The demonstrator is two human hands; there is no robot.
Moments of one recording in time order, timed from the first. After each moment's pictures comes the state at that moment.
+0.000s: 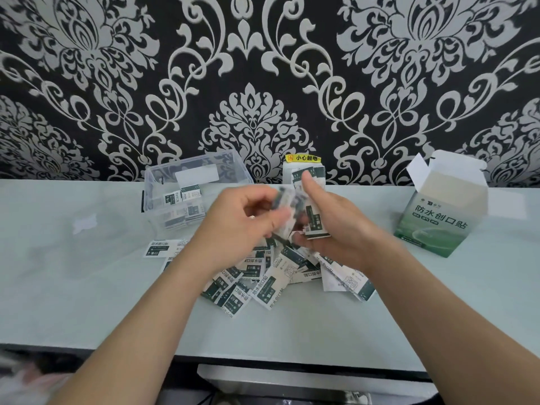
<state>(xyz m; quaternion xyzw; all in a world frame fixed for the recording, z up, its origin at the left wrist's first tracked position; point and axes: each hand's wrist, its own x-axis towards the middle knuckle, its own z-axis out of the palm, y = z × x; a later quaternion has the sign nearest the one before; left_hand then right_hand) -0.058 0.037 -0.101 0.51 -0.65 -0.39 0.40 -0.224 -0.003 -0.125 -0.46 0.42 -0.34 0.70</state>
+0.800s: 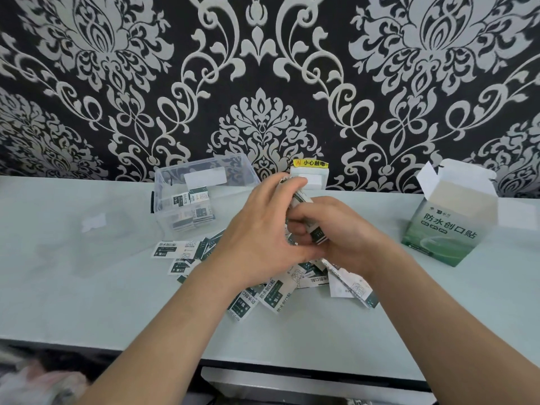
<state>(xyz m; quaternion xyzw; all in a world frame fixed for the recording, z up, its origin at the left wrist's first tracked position) -0.070 0.035 -0.116 0.53 -0.78 -0.12 0.29 -0.210 0.002 -0.113 -0.52 0.42 -0.31 0.68</state>
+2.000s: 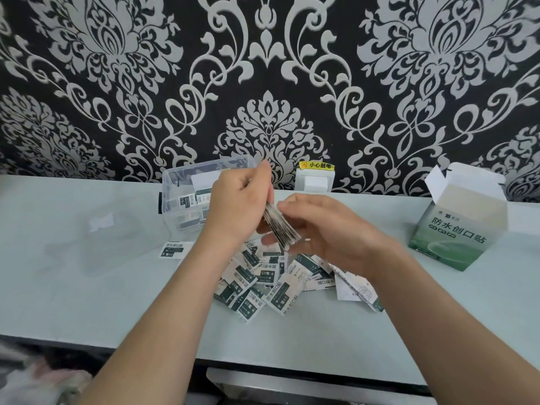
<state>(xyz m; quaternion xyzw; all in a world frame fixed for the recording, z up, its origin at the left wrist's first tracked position) -0.051 0.010 -0.097 0.56 -0.58 -0.26 0.53 -0.200 0.005 -0.108 -0.57 0.34 -0.28 0.69</state>
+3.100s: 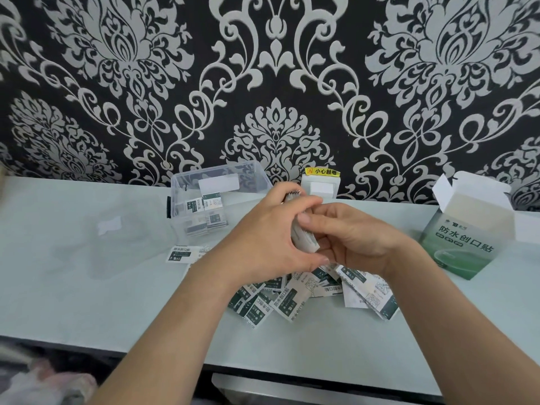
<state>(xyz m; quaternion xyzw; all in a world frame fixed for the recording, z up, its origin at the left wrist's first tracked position) -0.051 0.035 -0.096 0.52 -0.79 -0.21 0.25 -0.211 0.007 -0.090 -0.52 0.35 -0.24 0.75</state>
